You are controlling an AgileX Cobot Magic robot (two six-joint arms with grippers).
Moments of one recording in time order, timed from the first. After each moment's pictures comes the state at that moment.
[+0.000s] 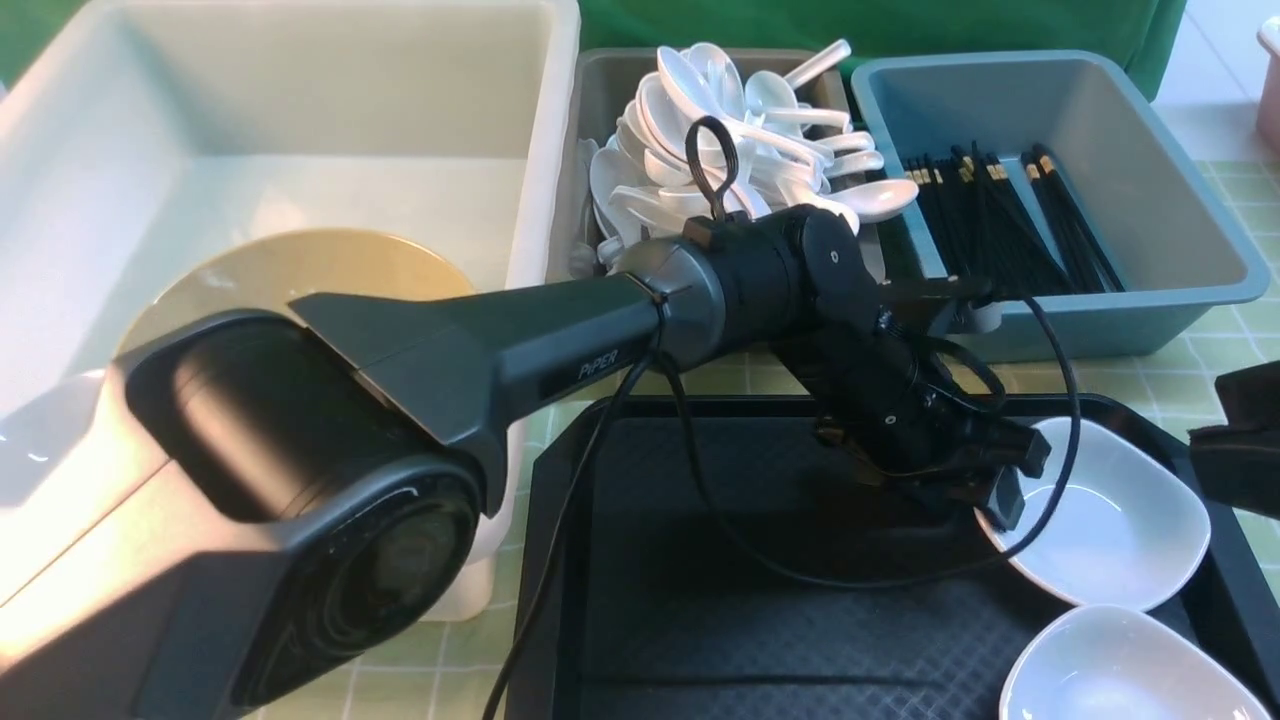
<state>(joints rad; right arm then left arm) 0.34 0.77 -1.00 0.43 0.89 -0.58 -0.74 2.34 -1.87 -0.70 0.85 0.30</state>
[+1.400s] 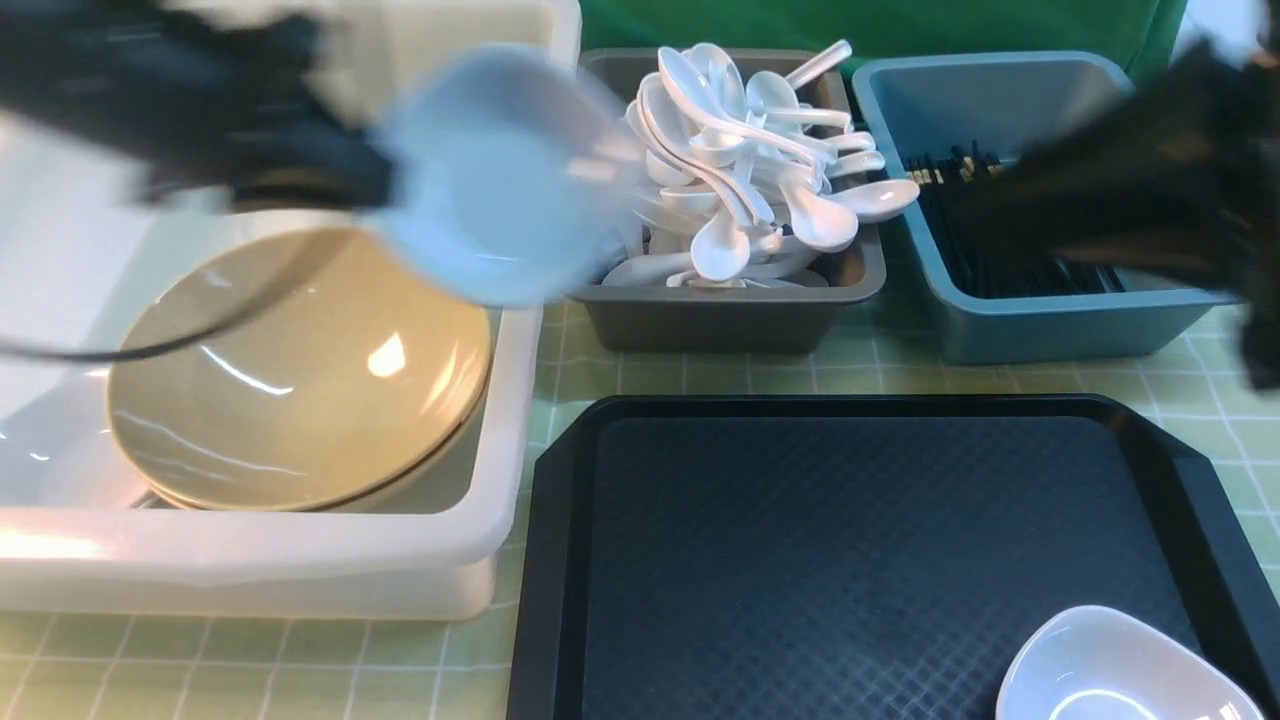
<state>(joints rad) 0.40 1.20 -1.36 0.64 0.92 -0.93 0.24 1.49 -1.34 -0.81 1.23 0.40</state>
